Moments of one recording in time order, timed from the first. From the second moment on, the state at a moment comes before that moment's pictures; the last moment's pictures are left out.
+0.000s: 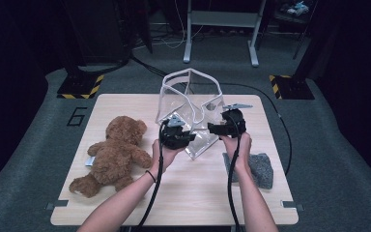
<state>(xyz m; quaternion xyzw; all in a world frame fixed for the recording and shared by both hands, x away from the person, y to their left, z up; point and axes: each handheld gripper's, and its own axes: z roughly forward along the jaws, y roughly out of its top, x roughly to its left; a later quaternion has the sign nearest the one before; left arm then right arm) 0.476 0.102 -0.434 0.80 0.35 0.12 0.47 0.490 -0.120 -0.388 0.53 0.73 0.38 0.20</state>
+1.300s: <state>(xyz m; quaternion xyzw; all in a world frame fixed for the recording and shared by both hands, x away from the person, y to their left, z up) 0.488 0.153 -0.439 0.80 0.41 0.10 0.43 0.503 -0.107 -0.410 0.54 0.73 0.36 0.20</state>
